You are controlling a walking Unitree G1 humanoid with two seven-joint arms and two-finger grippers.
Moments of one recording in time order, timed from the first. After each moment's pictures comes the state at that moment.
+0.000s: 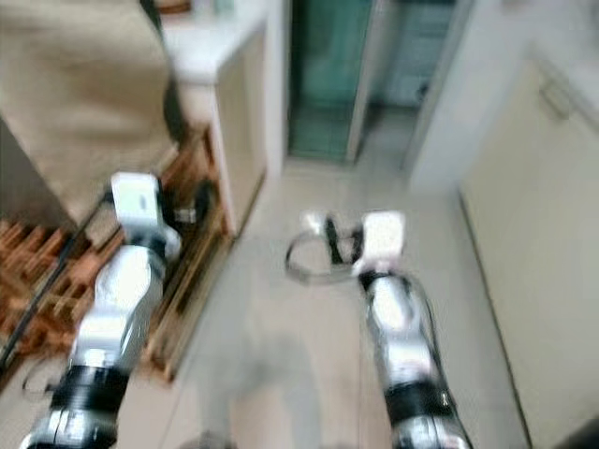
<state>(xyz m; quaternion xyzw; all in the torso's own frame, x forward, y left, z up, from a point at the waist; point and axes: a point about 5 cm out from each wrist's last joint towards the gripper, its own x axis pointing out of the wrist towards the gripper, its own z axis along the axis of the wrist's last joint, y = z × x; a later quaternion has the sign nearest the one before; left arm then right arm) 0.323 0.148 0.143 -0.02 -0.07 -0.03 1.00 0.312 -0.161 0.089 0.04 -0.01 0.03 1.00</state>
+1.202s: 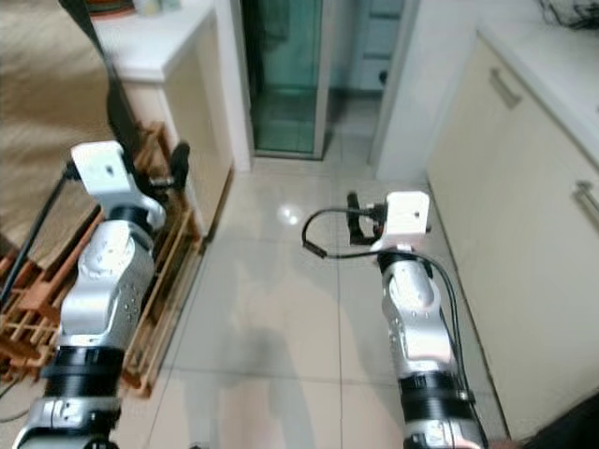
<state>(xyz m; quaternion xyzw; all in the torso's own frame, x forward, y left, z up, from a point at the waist) 0.330 0.165 0.181 -0.05 -0.10 0.02 0.99 0.317 -0.157 0.122 0.01 -0.03 0.04 1.00</state>
